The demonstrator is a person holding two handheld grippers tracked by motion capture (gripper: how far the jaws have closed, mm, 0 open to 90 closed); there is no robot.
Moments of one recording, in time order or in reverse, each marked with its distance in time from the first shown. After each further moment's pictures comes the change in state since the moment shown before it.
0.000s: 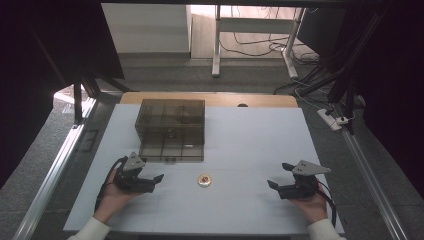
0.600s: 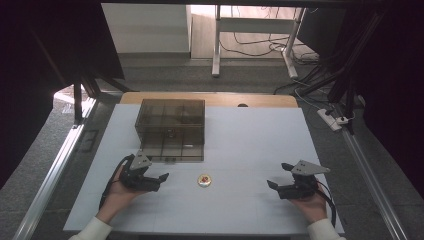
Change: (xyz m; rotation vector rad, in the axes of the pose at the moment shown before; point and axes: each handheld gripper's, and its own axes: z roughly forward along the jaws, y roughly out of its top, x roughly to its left) left arm -0.009 0.014 0.006 0.003 0.000 0.055; right arm 0.000 0.000 0.001 0.009 -0.002 -0.006
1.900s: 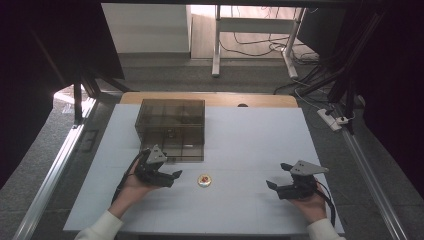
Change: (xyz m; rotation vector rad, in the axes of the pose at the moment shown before) left arm -0.015 0.030 0.025 0.015 -0.052 0.034; right arm 0.001 0.001 0.002 0.009 0.006 -0.009
